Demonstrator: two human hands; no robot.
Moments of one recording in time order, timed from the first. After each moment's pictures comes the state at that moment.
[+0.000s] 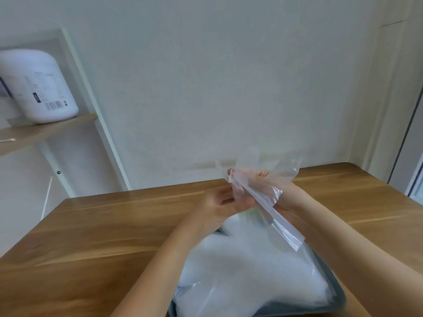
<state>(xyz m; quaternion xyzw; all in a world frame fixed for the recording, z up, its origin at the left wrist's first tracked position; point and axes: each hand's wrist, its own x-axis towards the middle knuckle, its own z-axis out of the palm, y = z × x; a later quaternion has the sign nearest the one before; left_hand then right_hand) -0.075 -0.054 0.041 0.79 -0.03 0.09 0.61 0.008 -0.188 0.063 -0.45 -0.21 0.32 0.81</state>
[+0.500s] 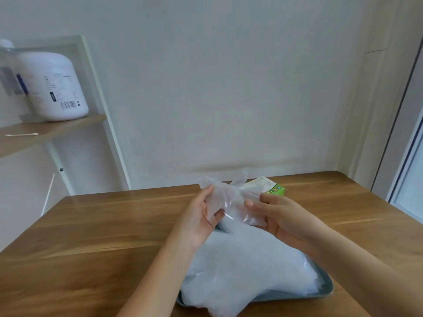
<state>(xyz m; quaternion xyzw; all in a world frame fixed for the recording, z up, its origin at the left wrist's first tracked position) -0.095 -0.045 0.031 0.45 0.10 0.11 0.88 -0.026 -0.217 0.039 -0.54 -0.28 0.36 0.71</state>
